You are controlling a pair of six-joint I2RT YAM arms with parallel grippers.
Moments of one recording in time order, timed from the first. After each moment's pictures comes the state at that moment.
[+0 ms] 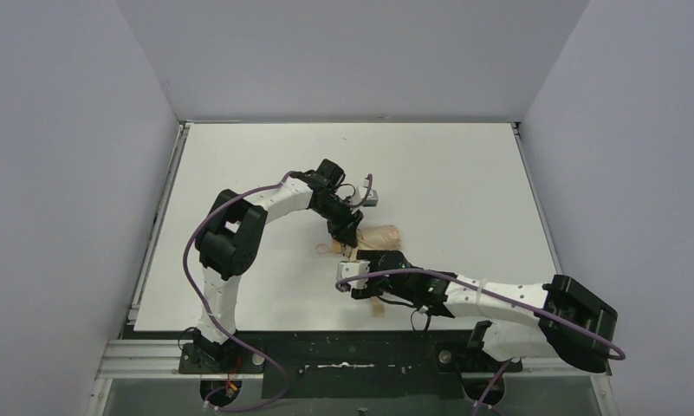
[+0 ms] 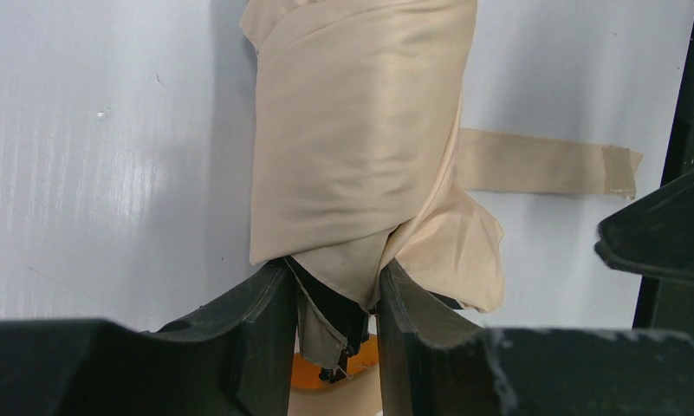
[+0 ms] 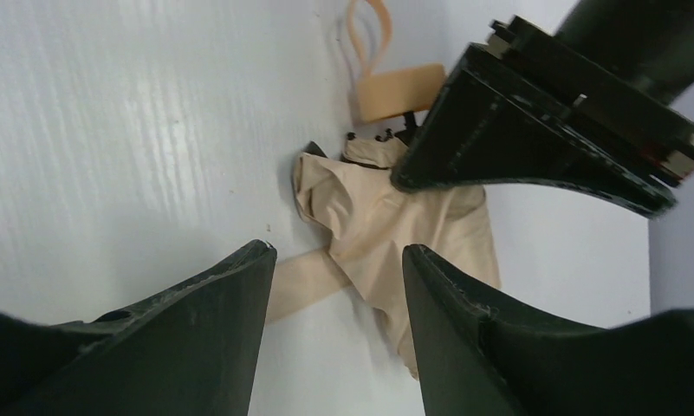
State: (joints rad) left arm -0.59 2.08 1.45 -0.59 0.74 0.54; right arm 1.03 1.18 0.47 0.13 0.09 -0.69
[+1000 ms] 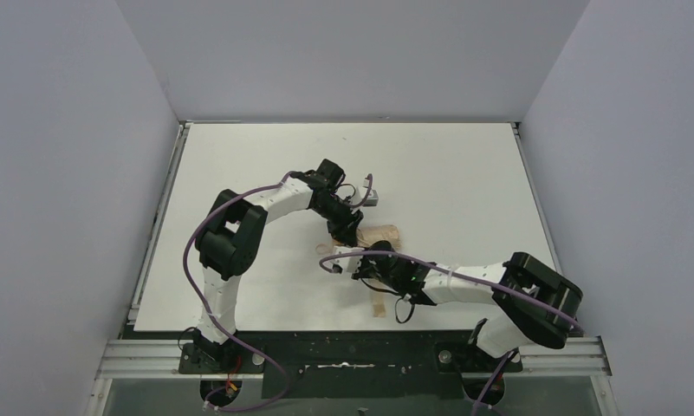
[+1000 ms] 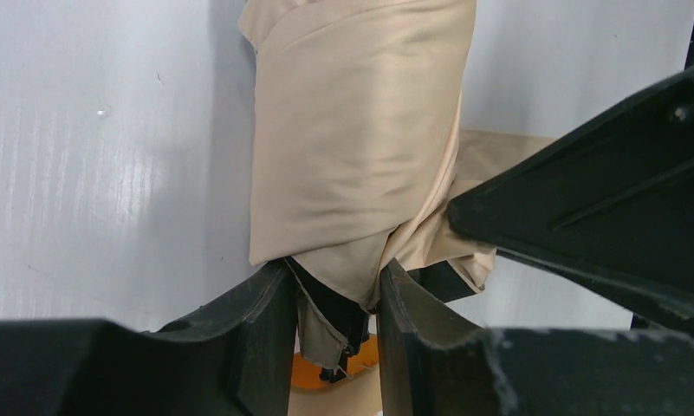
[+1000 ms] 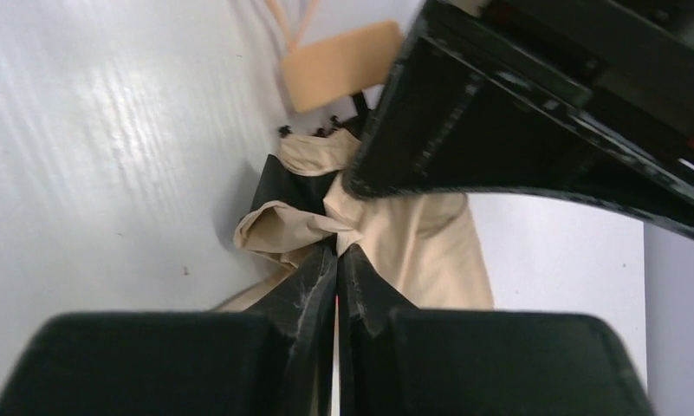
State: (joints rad) left arm -0.59 2.08 1.45 -0.59 0.73 0.54; right arm 0.98 1.49 0.53 0.35 0.19 -0.69
